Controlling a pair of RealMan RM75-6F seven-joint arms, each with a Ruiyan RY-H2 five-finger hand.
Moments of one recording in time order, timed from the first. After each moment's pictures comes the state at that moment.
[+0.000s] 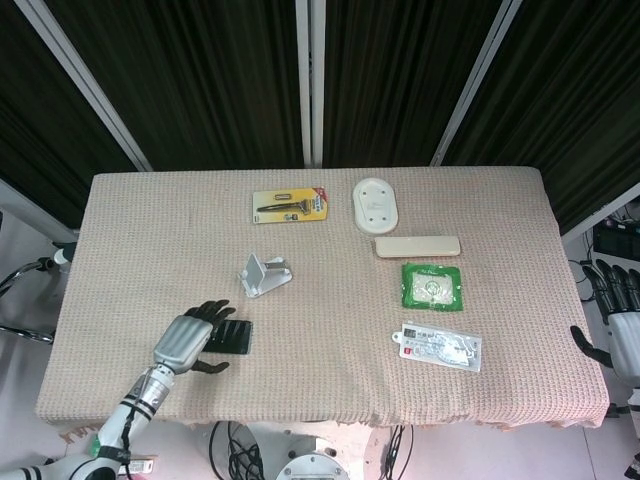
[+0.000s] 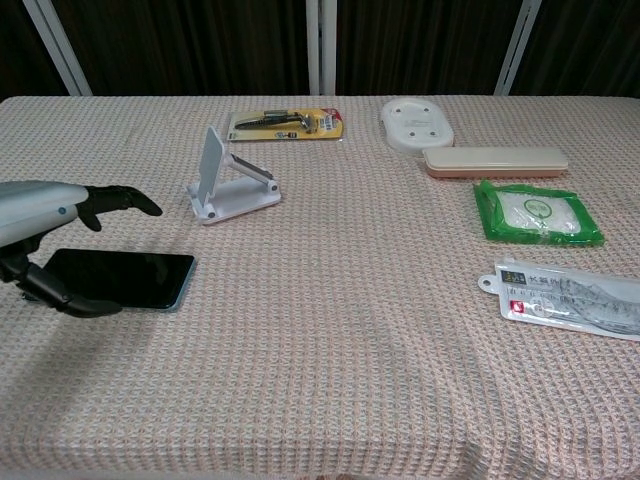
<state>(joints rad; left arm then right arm) -0.43 -1.43 -0.05 -1.73 1.28 1.02 0.40 0.09 -1.06 0.09 -1.49 -1.52 1.52 0.07</state>
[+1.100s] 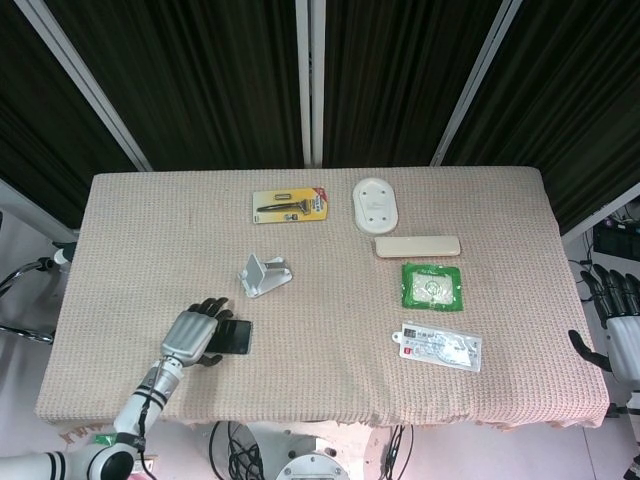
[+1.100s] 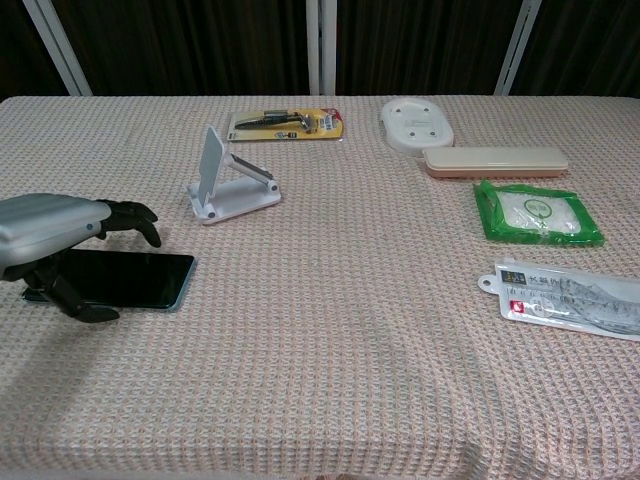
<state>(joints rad) -0.51 -1.50 -0.04 -1.66 1.12 1.02 0.55 0.08 -1.08 0.08 -1.45 -1.53 1.52 0.11</state>
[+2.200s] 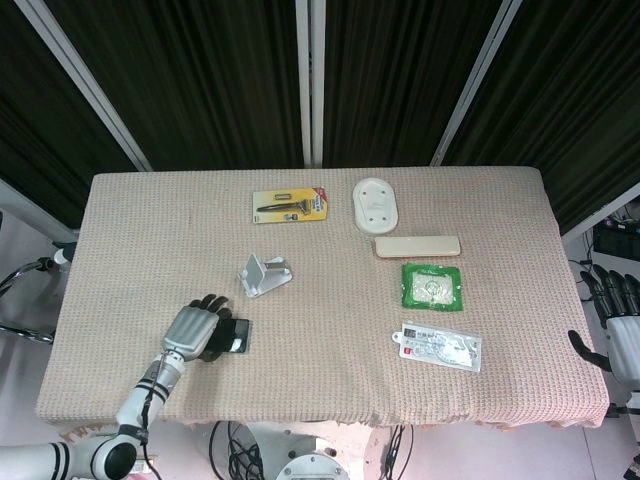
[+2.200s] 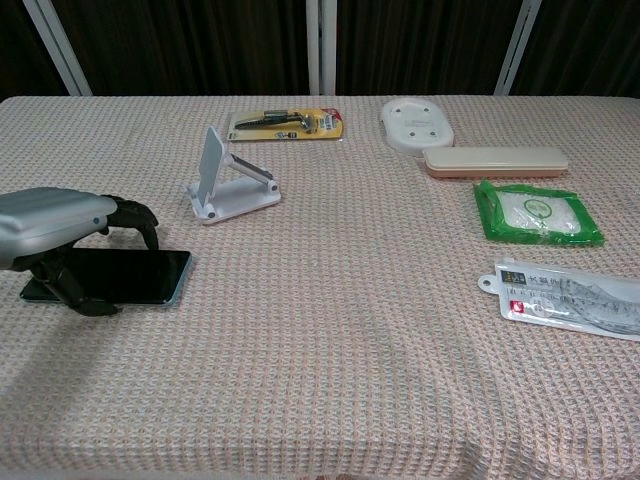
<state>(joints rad) -0.56 -1.49 -0.03 -1.67 1.04 1.03 0.58 0.08 -1.08 0.08 -1.45 -1.52 1.51 0.12</state>
